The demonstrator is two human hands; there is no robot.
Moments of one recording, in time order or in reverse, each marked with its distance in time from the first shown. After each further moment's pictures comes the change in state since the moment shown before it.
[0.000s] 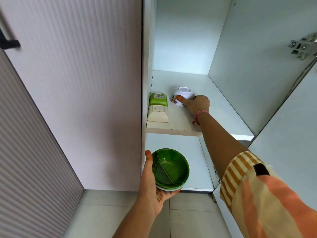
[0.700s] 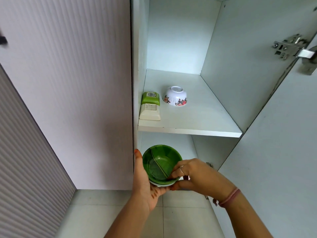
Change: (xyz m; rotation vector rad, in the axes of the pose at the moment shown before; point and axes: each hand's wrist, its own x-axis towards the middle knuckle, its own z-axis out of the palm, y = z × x) left_hand -0.003 -0.007 0.005 0.010 -0.113 0.013; right_hand -0.203 0.074 -0.058 -0.337 -0.670 -0.828
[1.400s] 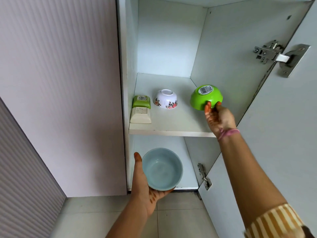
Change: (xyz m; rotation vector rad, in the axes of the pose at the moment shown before) left_hand -0.011 -0.008 0.015 0.019 0.040 0.047; right_hand 0.047 0.095 -0.112 2.021 1.258 0.481
